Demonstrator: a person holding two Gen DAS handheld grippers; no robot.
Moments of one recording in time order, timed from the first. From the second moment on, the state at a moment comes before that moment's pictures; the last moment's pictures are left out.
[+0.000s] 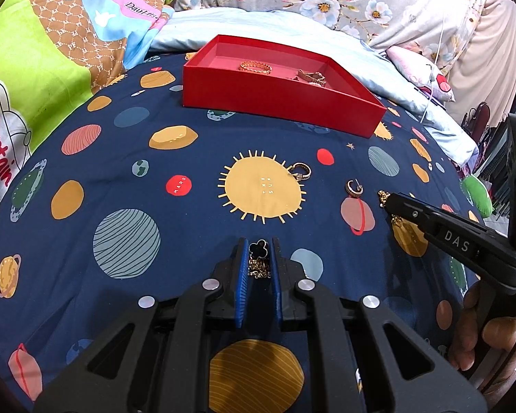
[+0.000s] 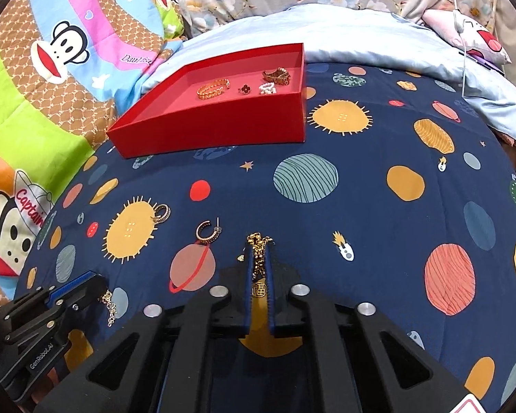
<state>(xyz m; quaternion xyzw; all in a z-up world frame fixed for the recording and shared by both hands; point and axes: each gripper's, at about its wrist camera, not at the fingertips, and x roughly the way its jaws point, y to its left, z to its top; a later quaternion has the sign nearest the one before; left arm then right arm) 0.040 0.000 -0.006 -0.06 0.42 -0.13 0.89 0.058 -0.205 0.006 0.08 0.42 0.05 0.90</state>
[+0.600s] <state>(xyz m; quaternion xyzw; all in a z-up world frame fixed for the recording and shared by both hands) 0.041 0.001 -0.005 -0.07 0.43 -0.14 0.89 0.042 -0.213 0.048 0.10 0.37 0.06 0.92</state>
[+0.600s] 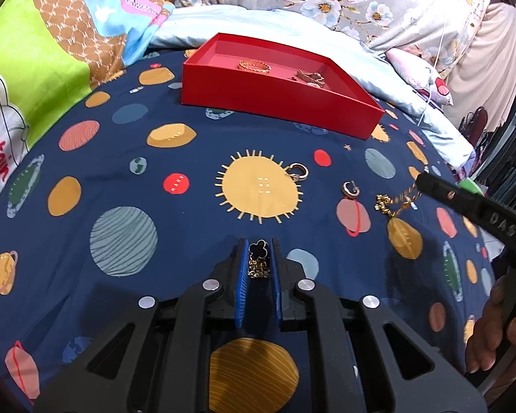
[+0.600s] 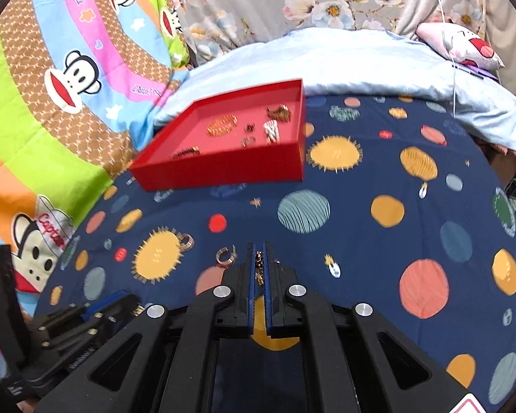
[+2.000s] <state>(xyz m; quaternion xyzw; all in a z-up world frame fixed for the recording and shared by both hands) 0.223 -0.039 0.124 -0.05 0.31 -0.15 0.94 0.199 -0.203 0.095 0.07 0.35 0.10 0.93</state>
